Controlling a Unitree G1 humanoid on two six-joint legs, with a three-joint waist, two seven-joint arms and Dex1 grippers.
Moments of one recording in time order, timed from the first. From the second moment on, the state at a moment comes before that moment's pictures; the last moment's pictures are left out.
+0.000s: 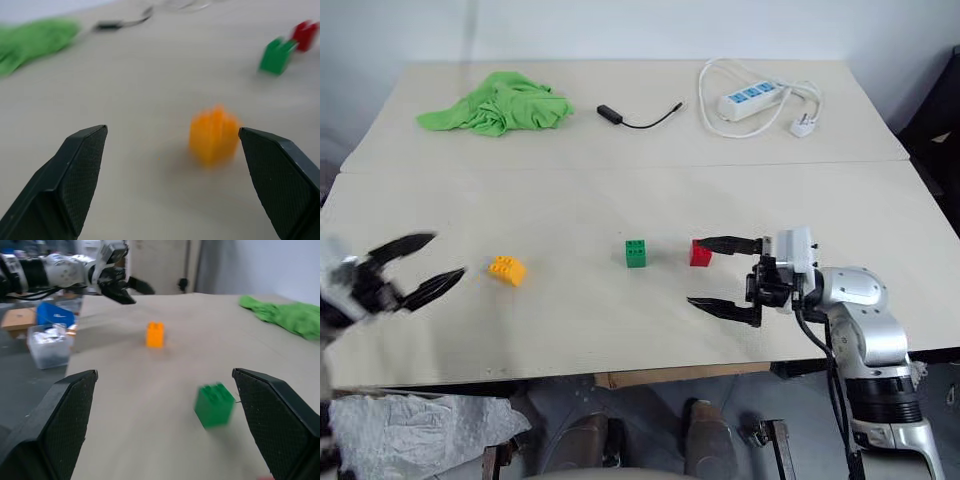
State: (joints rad) left arm 0.10 0.70 0.67 0.12 -0.47 0.06 -1.11; right arm -0.33 -0.59 -0.06 -0.10 0.62 0.13 1.34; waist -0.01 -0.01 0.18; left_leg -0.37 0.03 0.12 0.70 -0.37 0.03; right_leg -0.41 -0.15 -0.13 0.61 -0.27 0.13
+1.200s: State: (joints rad) left arm 0.00 0.34 0.26 -0.10 -0.28 0.12 -0.47; right arm -0.19 -0.60 -0.06 -0.13 0.59 0.09 1.30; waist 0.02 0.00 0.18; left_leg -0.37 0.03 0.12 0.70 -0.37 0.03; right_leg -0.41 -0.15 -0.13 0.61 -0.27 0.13
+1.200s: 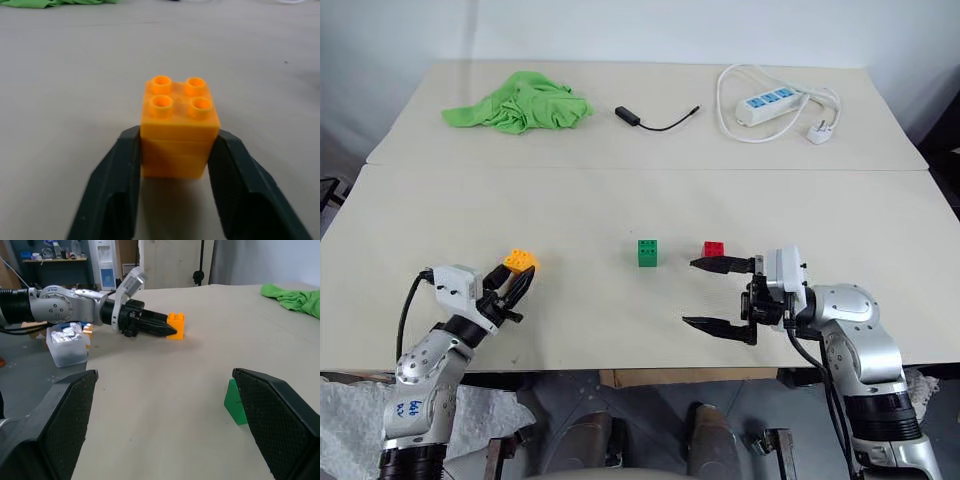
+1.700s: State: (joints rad) left arm -0.79 0.59 -0.02 0.87 -0.22 -0.32 -1.45; right arm -0.09 -0.64 -0.15 -0.13 0.58 0.07 1.27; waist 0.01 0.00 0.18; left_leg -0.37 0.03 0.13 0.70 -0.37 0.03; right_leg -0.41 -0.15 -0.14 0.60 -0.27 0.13
